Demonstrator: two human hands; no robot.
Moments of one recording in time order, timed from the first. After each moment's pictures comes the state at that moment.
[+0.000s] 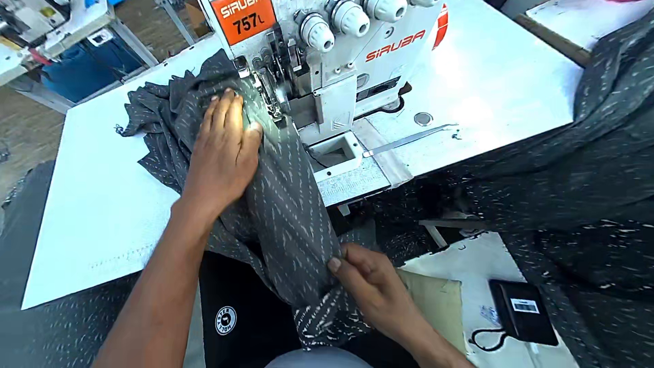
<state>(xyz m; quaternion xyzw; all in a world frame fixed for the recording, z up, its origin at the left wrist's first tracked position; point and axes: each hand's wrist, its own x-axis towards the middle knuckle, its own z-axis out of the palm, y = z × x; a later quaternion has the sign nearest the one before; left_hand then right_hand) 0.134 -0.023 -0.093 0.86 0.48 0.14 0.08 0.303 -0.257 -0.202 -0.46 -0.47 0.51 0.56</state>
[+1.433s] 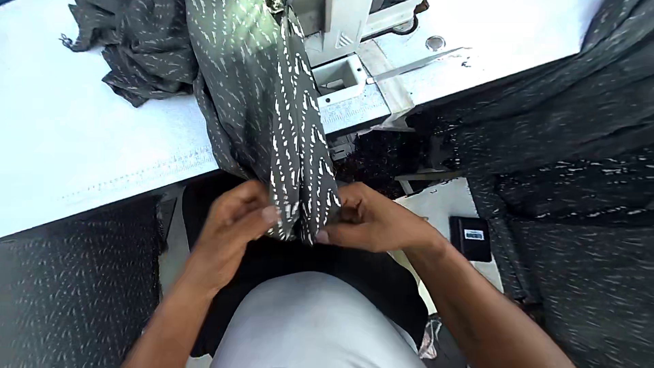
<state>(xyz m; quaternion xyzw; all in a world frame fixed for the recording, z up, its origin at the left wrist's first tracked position) 0.068 -0.211 -0.140 0.51 0.34 0.33 0.72 0.328 -0.252 -0.193 -0.28 -0.59 0.64 0.42</state>
